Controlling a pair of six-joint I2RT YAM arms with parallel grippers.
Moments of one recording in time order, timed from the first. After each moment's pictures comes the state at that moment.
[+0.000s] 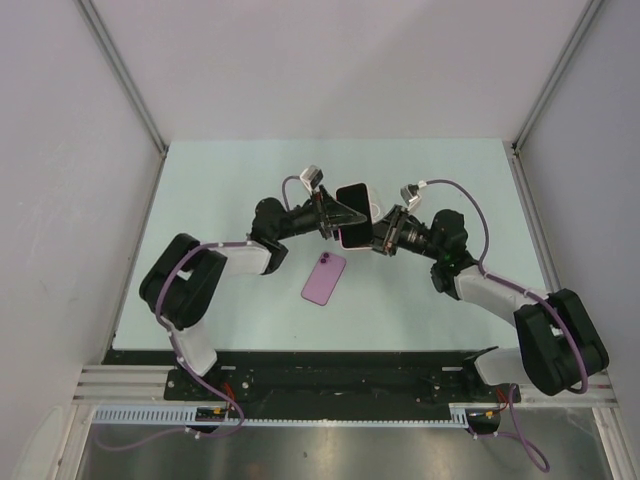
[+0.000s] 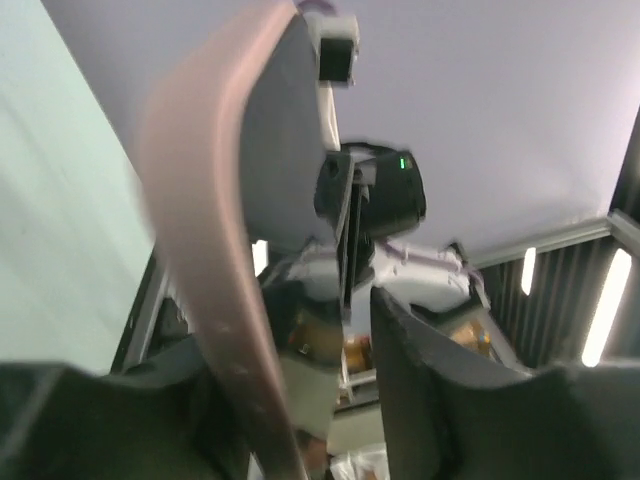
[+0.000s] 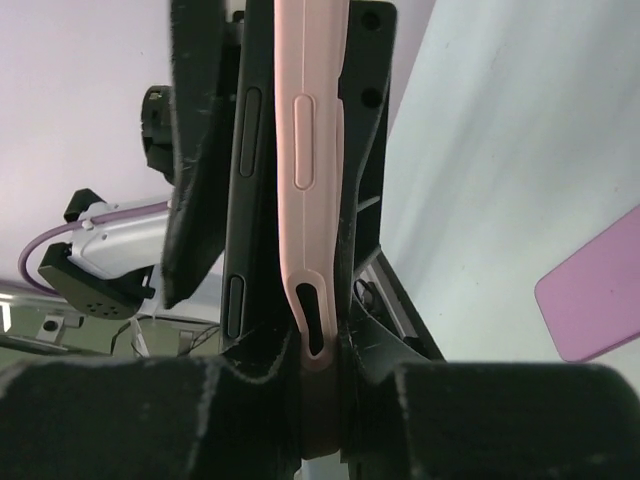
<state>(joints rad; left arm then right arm) -0.55 1.78 0.87 1.21 0.80 -1.61 0.42 1.34 0.61 0.75 -0.74 1.23</state>
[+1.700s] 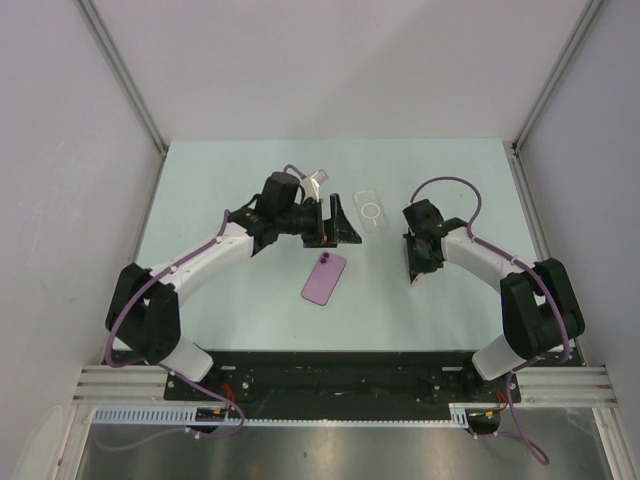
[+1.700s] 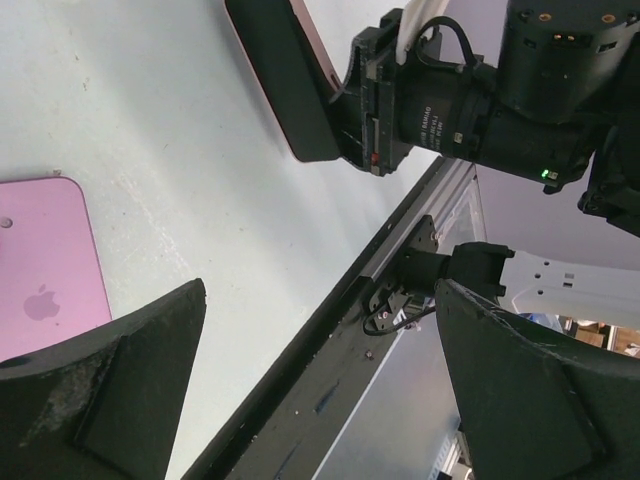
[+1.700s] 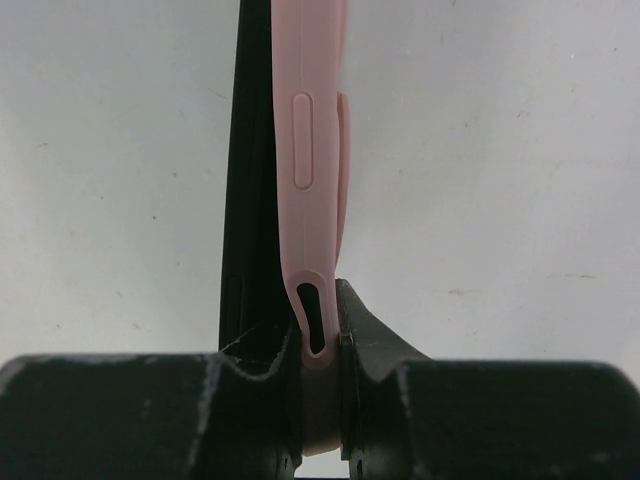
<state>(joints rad) -0.58 1.52 1.14 -0.22 0.59 -0.68 0.40 1.53 0.95 -0.63 0.14 0.31</state>
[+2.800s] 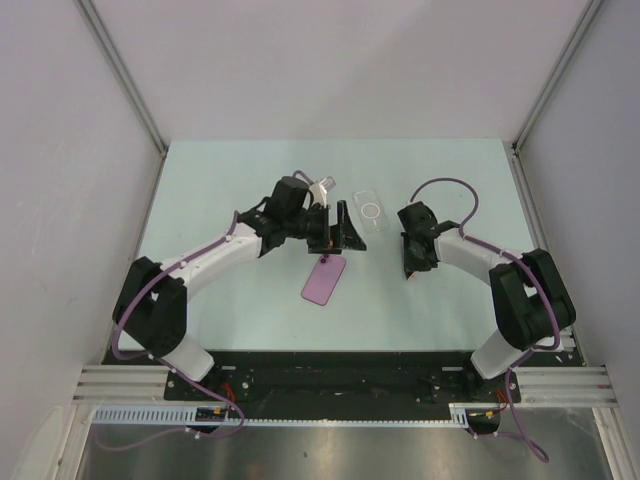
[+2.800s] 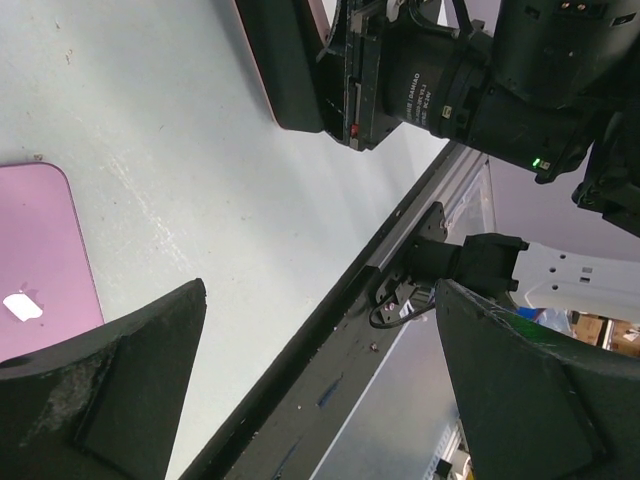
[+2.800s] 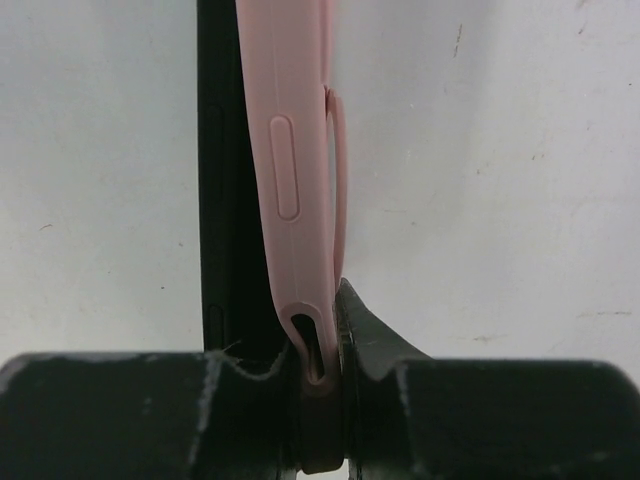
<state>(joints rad) -0.62 1.57 1.14 -0.23 0.58 -0.68 0.43 1.64 0.94 -0.50 0.20 0.40</state>
